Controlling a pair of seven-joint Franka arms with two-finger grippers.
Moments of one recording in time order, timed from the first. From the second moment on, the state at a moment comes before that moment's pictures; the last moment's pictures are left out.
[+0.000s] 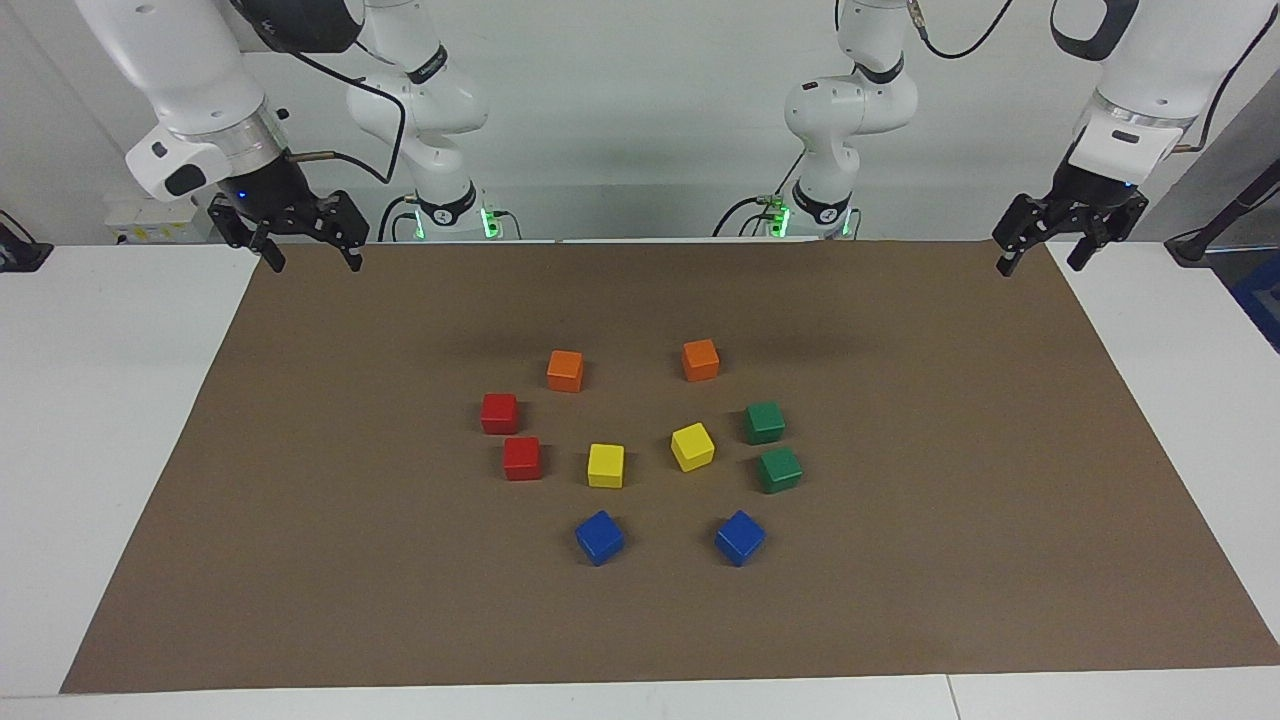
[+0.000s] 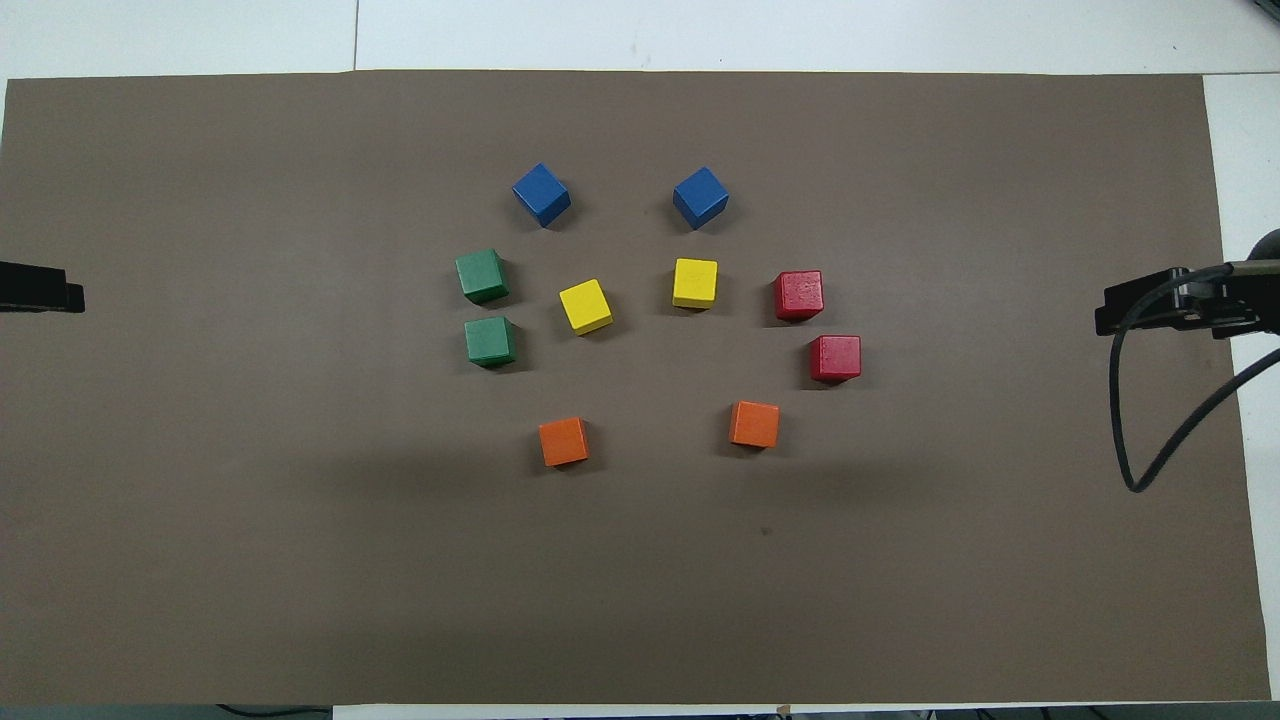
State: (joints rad) left arm 0.07 -0.10 -0.03 -1.69 -0.01 1.74 0.03; right arm 0.03 -0.05 -0.03 -1.65 0.03 1.58 0.06
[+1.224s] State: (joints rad) left arm 0.01 -0.14 -0.05 -1.81 -0.01 1.74 -0.02; right arm 0.25 0.14 -0.02 -1.93 0.02 2.08 0.28
